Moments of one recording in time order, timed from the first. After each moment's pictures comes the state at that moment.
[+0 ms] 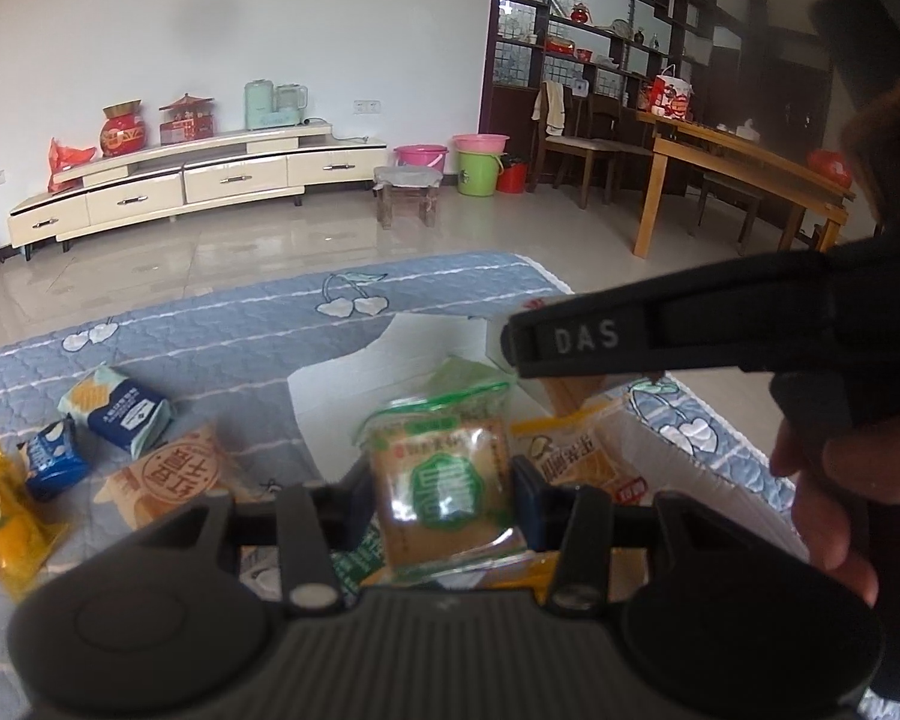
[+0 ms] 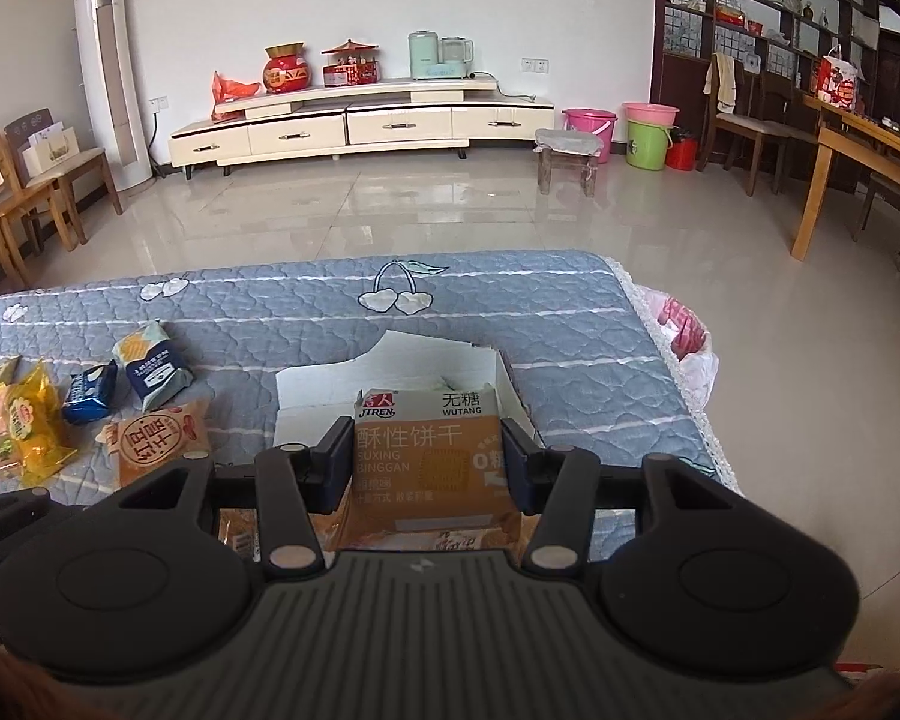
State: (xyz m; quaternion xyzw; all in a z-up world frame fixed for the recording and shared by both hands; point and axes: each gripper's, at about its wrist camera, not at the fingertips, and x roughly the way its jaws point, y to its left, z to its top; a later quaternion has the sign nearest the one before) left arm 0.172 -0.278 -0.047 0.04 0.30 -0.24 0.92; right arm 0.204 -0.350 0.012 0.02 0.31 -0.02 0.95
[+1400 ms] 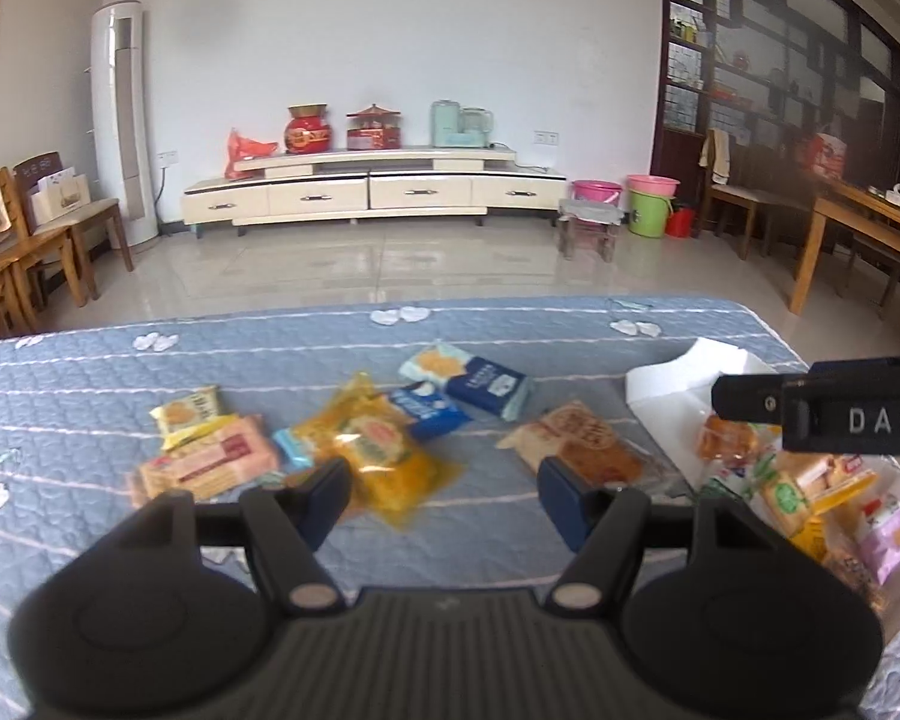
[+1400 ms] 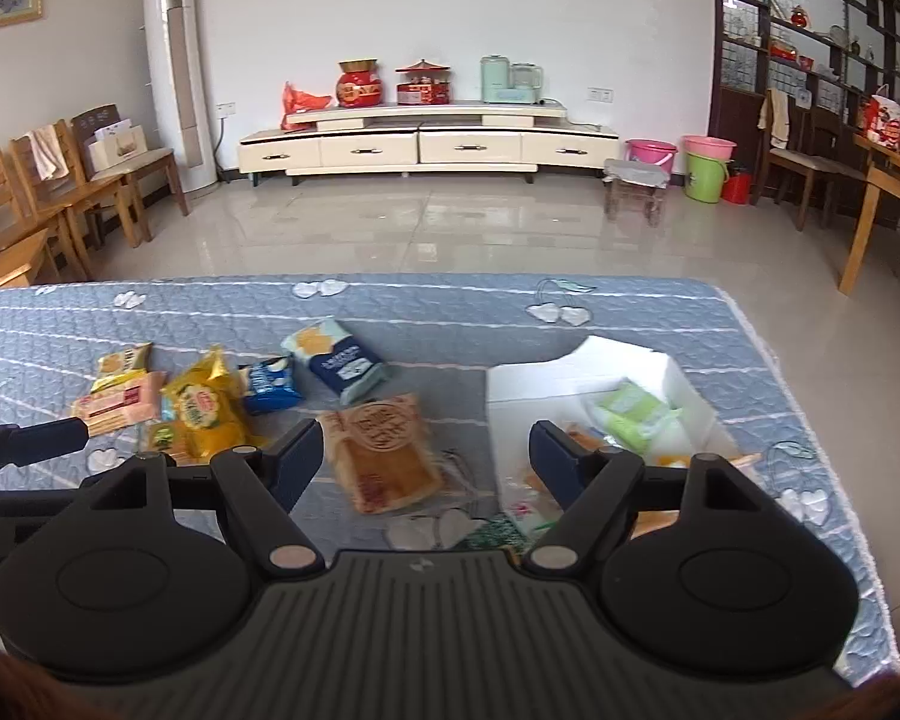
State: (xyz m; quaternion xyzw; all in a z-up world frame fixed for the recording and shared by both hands) left arm 0.135 -0.087 -0.014 0.01 0.28 -0.07 0.96; right arm 0.157 -0.213 0.035 0.01 0.29 0.04 0.96
